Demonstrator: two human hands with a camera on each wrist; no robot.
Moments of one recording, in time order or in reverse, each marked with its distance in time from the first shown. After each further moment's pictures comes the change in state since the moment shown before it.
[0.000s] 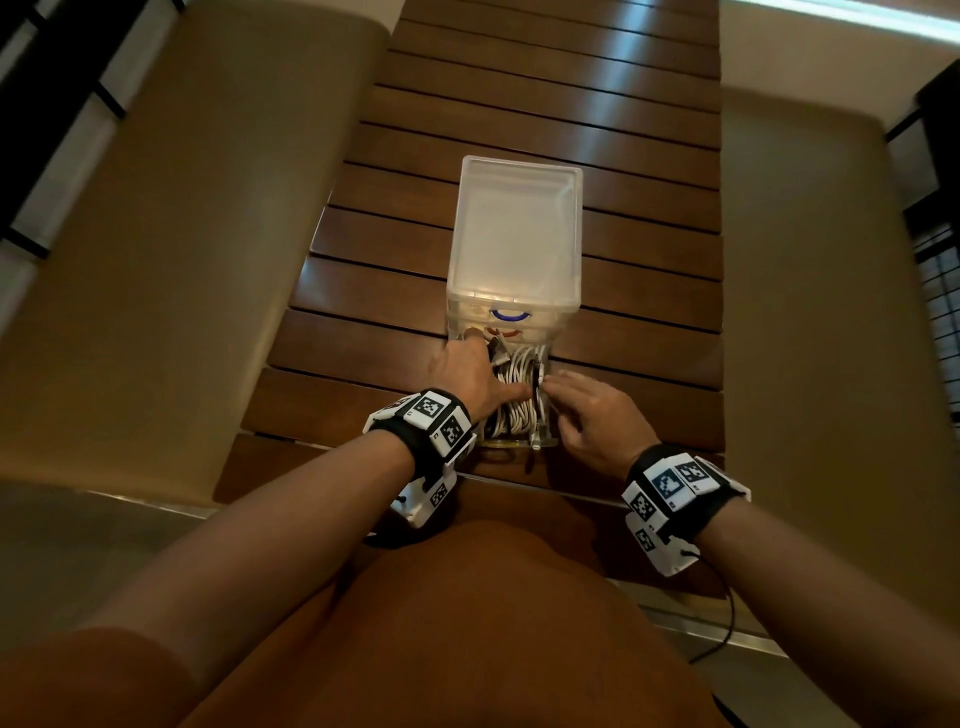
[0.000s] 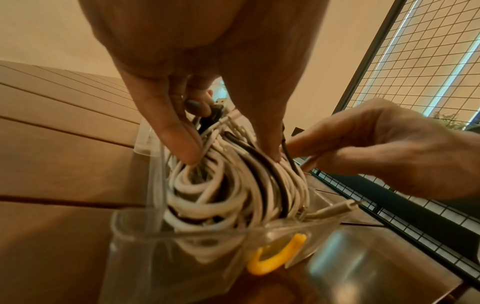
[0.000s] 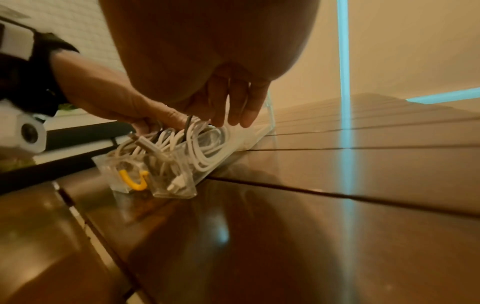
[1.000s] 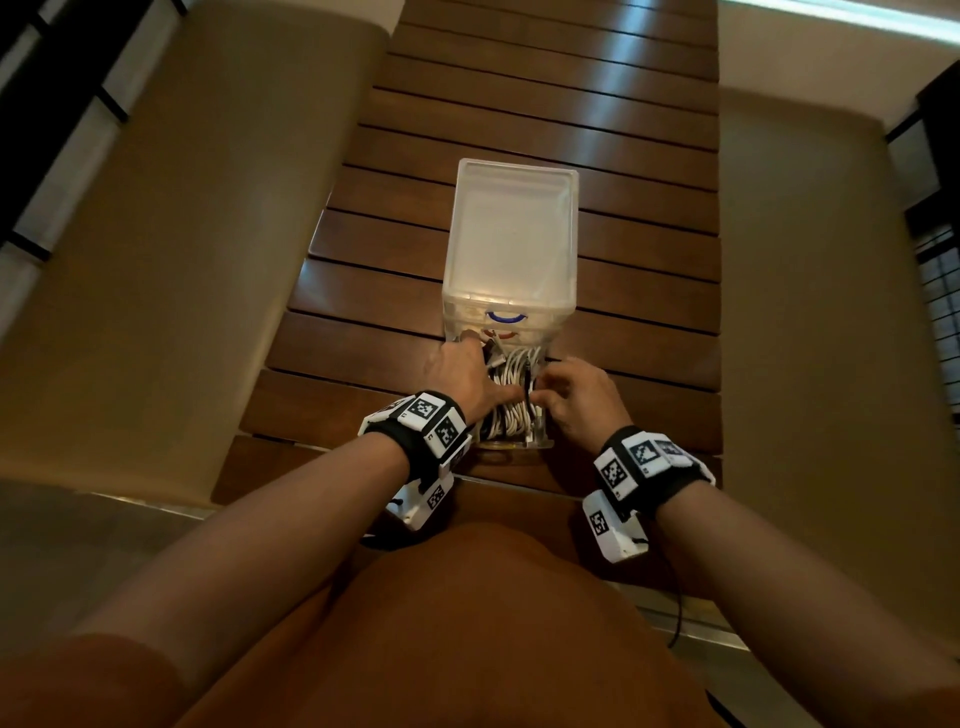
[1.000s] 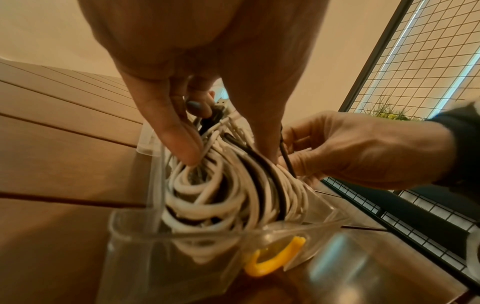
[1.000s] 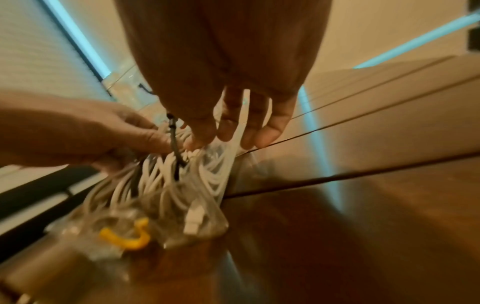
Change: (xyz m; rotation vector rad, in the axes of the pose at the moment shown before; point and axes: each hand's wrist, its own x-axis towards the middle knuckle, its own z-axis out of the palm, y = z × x) left_hand 0.004 -0.004 0.005 0.022 0.014 -0.012; right_hand 0.030 -0.006 0.006 0.289 0.008 0.366
